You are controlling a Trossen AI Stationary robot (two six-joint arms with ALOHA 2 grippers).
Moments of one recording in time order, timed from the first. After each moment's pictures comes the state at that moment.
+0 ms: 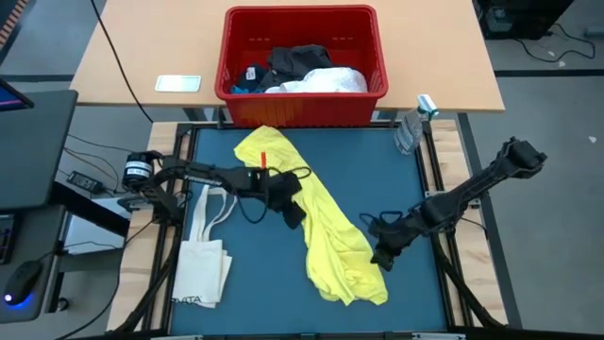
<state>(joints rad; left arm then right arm) 0.00 1.69 1.12 -0.30 0.14 -0.73 0.49 1.15 0.61 -0.27 -0.12 1.23</state>
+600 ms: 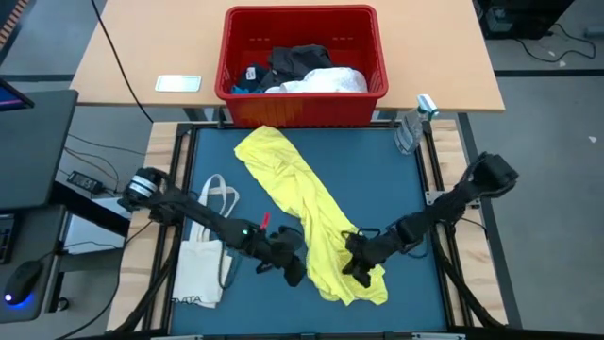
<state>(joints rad) -0.40 1.80 1.12 -0.11 -0.14 -1.11 0.52 1.59 0.61 0.23 0.00 1.04</state>
